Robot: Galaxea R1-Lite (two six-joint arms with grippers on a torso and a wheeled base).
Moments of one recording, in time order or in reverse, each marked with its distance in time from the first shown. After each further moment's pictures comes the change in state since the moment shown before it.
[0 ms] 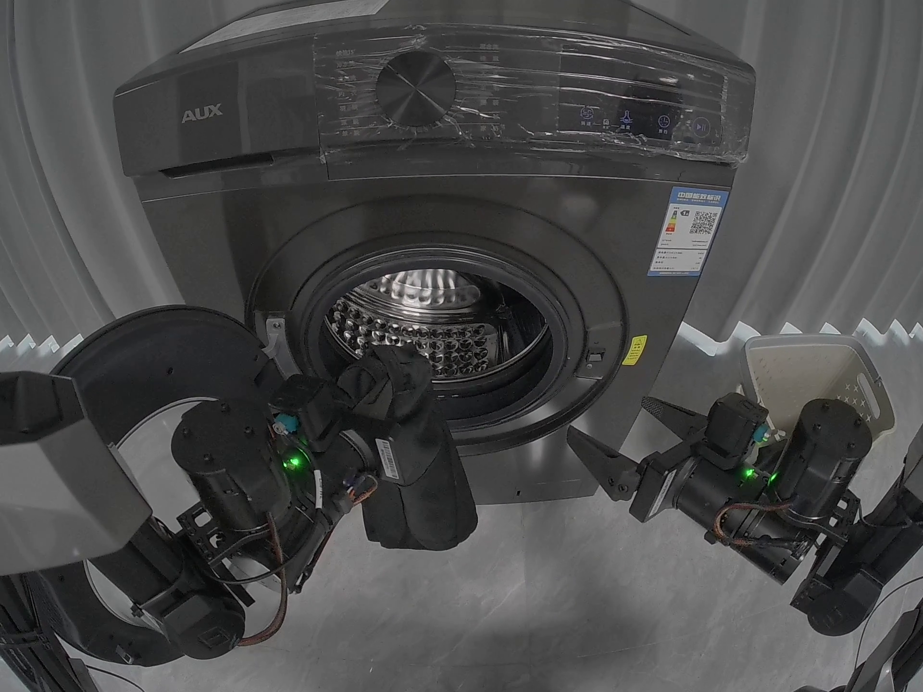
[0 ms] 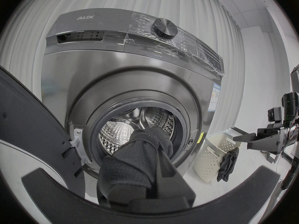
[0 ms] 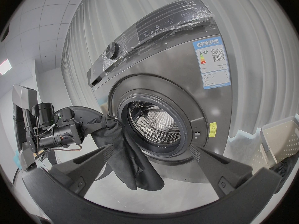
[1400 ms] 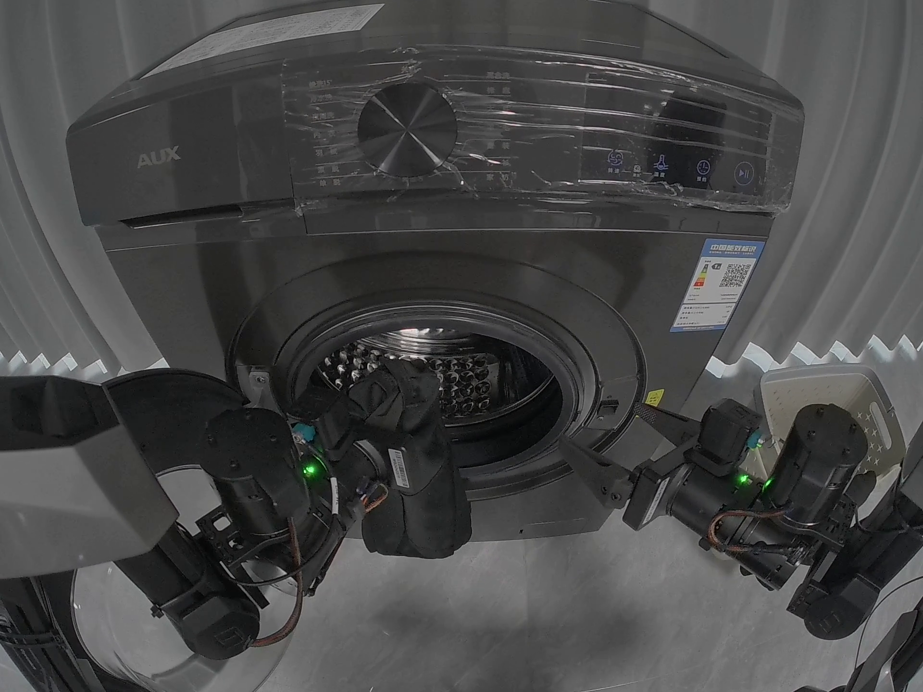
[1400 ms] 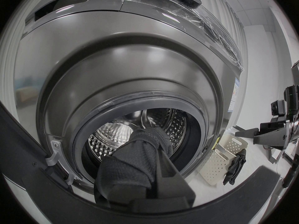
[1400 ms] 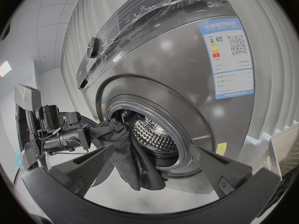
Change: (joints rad) left arm -0.004 0.053 -0.015 -0.001 0.000 -0.012; right arm 0.020 0.008 0.000 0.000 0.001 0.003
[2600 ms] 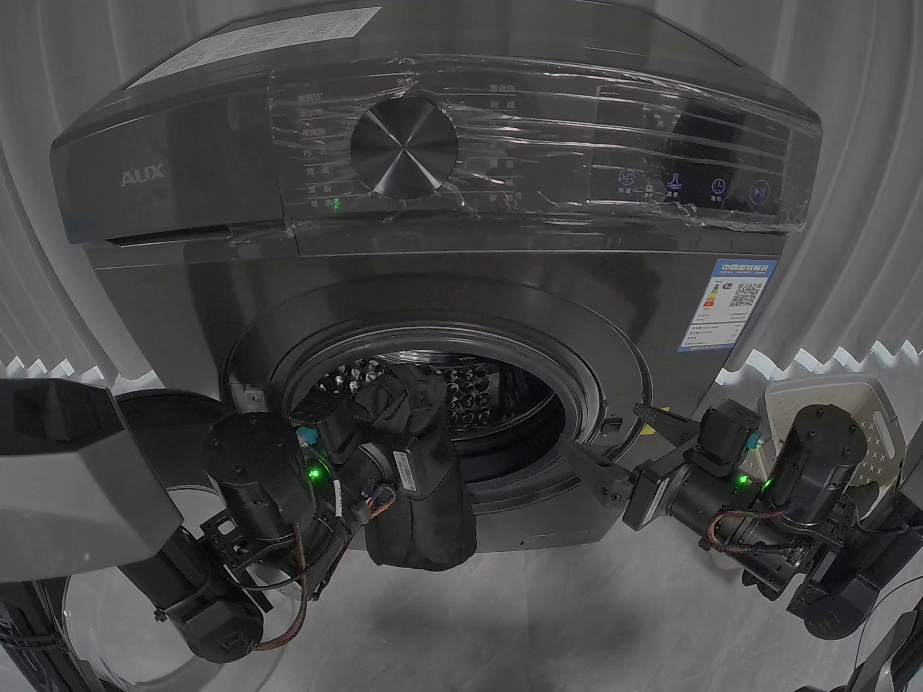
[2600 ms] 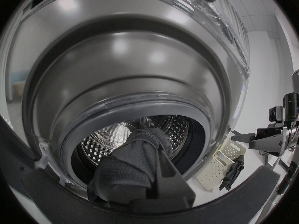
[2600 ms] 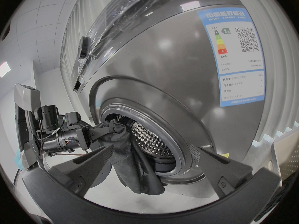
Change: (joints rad) left arm -0.015 0.005 -0.001 0.000 -0.002 -0.055; right arm 0.000 0.001 0.001 0.000 -0.001 0.001
